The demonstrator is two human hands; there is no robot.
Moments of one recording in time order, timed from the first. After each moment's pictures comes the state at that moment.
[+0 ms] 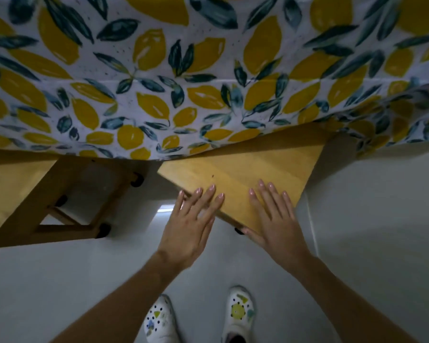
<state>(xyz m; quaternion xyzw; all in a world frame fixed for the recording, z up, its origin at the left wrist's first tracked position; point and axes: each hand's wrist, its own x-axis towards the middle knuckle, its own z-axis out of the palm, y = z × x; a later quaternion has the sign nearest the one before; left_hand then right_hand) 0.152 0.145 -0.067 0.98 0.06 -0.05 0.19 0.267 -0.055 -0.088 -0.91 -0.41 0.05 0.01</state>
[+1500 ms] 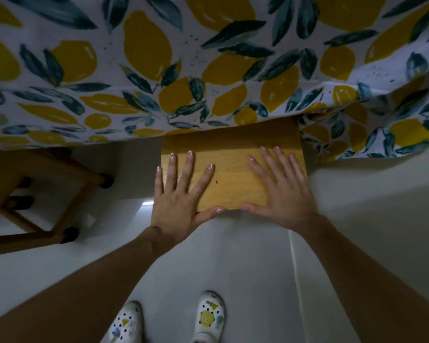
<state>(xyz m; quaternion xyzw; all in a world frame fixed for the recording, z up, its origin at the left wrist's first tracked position) 0.277 0.095 -0.078 0.99 0.12 -0.11 0.06 0.419 -0.114 -0.078 -0.90 -0.43 0.09 0.02</state>
